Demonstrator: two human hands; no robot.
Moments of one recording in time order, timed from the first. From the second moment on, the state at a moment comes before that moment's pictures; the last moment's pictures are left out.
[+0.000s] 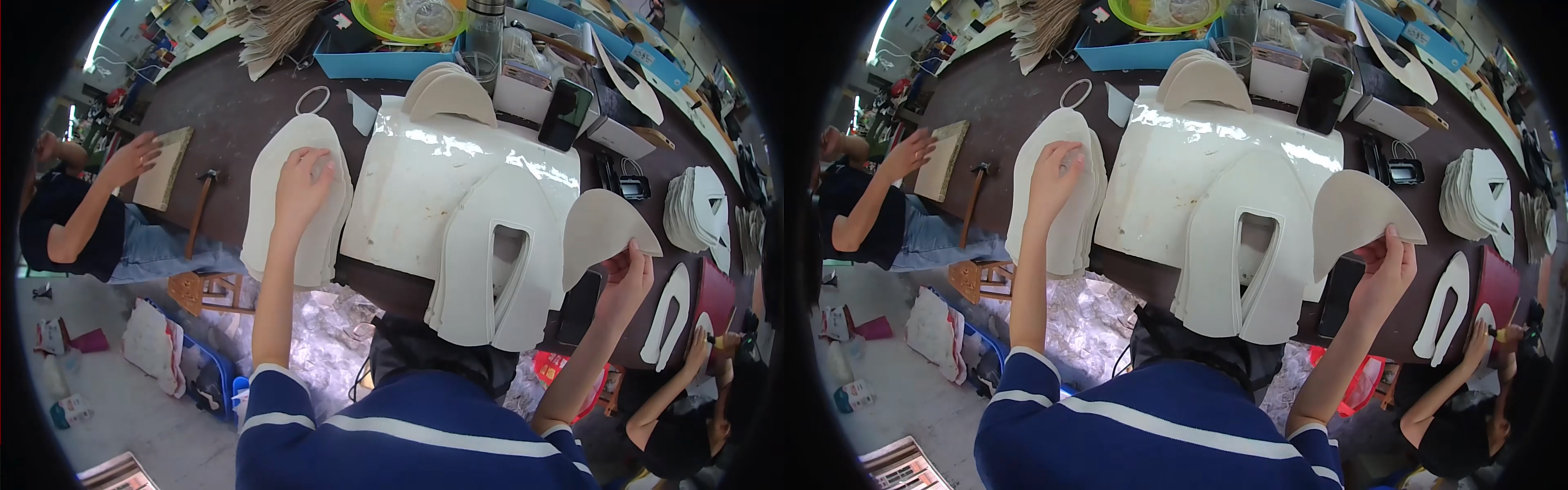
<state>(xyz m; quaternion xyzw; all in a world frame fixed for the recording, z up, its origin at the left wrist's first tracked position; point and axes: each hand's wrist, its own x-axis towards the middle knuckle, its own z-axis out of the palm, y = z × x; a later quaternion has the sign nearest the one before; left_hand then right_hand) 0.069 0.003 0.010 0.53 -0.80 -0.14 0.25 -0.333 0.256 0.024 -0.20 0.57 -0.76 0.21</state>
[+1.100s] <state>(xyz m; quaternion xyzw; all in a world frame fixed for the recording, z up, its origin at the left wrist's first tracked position) -0.108 0.154 0.043 0.19 -0.55 -0.79 0.20 -0.265 0.262 0.048 -0.21 0.49 -0.74 0.42</state>
